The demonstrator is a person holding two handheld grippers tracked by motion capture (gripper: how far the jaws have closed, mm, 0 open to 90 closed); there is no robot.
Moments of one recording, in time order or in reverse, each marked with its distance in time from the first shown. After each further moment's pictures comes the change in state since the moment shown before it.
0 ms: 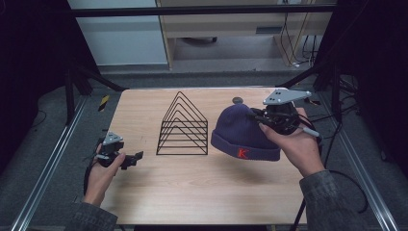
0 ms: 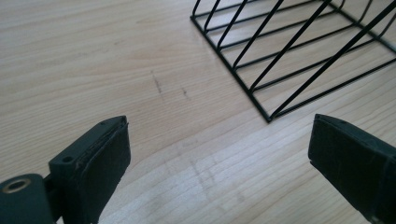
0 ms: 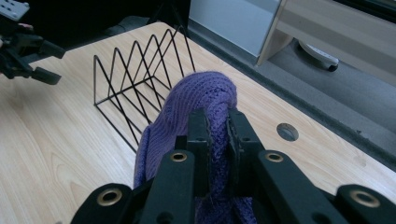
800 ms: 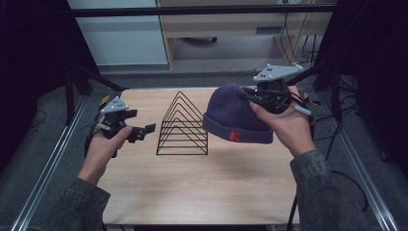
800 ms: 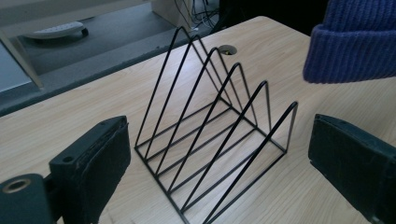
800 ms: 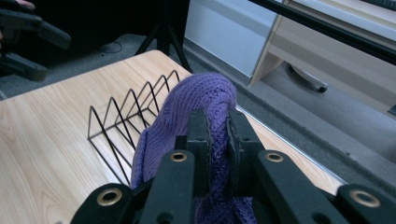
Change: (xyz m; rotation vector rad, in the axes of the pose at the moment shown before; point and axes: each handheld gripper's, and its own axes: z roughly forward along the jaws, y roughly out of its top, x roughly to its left) left arm -0.047 0.122 -0.040 -0.141 -0.170 0.151; right arm -0.002 0.055 0.007 -0.059 -0.020 -0.030
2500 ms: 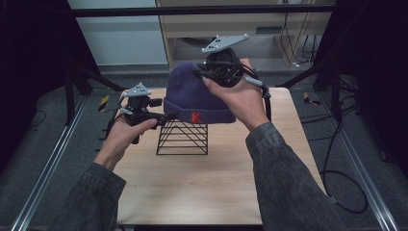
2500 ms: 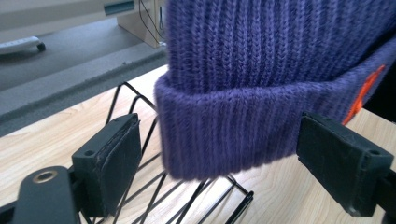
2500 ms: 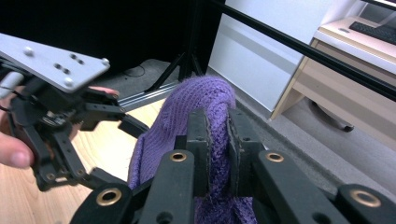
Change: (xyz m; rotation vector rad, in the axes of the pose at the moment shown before) left arm -0.017 0.041 0.044 -0.037 -0.123 0.000; right arm 0.042 0.088 0.058 -0.075 0.085 -0.052
